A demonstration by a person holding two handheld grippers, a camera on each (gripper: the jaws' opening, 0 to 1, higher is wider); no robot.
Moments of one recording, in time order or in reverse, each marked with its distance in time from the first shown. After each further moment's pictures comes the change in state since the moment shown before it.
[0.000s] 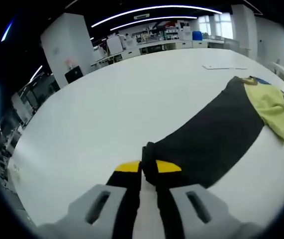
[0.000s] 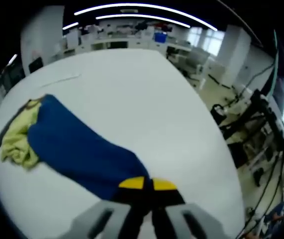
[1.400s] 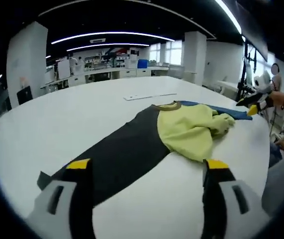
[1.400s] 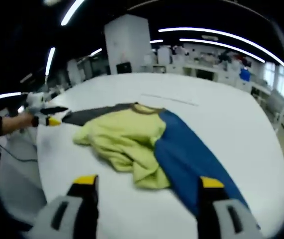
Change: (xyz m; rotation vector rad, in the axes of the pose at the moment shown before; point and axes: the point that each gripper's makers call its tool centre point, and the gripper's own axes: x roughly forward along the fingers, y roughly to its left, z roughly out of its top) left arm -0.057 -0.184 0.045 0.031 -0.240 -0.513; right arm -0.065 0.238 0.018 -0.390 -0.249 0.651
